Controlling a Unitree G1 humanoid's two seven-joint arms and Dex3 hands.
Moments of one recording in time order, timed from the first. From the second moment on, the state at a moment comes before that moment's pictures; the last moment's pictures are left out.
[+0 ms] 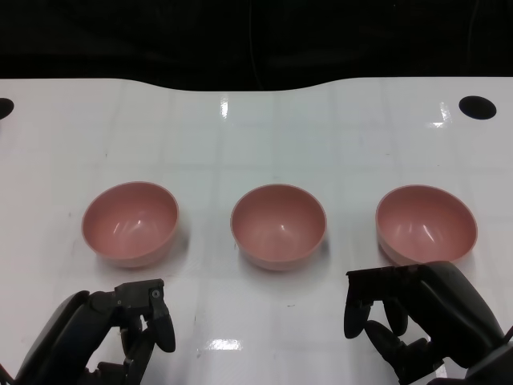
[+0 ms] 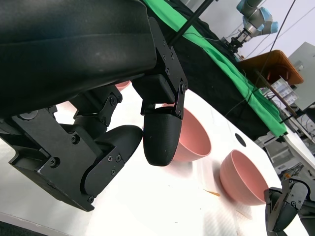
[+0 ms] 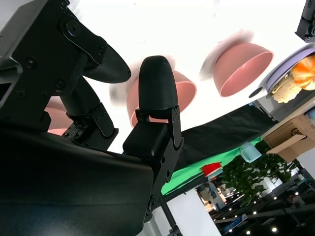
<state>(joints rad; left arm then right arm) 0.19 0.29 -0.03 0.09 0.20 -0.60 -0.15 0.04 -0.28 0.24 -0.01 -0.52 -0.41 -0.04</state>
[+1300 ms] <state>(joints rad) 0.19 0.30 -0.03 0.11 0.20 -0.64 -0.15 0.01 -0.27 0.19 0.01 -0.64 -0.36 -0.22</state>
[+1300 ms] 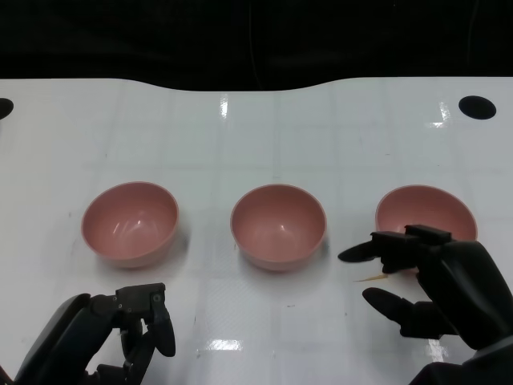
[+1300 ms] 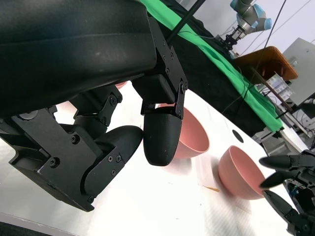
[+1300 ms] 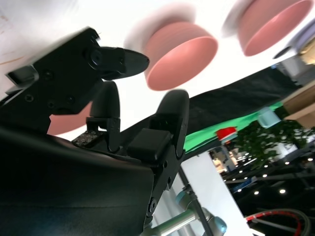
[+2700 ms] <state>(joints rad) 0.19 0.30 -0.05 0.06 0.20 -0.59 -0.15 -0.18 -0.31 0.31 0.10 -0.99 0.17 -0.08</state>
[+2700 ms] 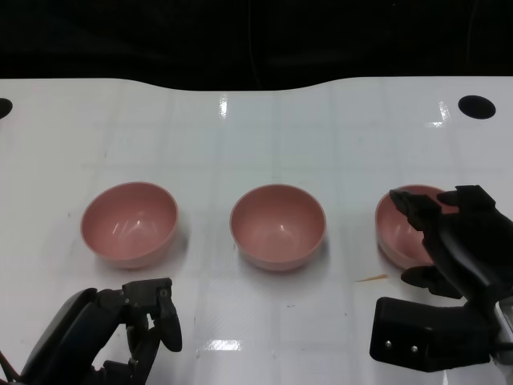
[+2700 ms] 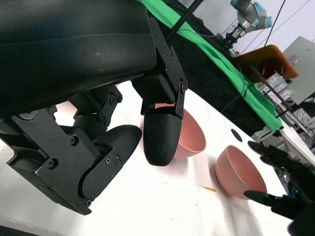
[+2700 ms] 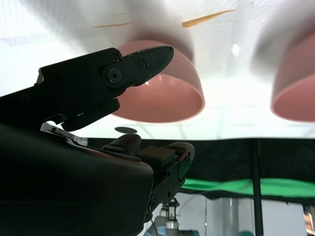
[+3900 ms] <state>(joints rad) 0.18 0.28 -0.05 0.06 0.22 -0.60 -0.15 -0.44 -0.32 0.42 0.61 -0.88 -0.03 -0.30</state>
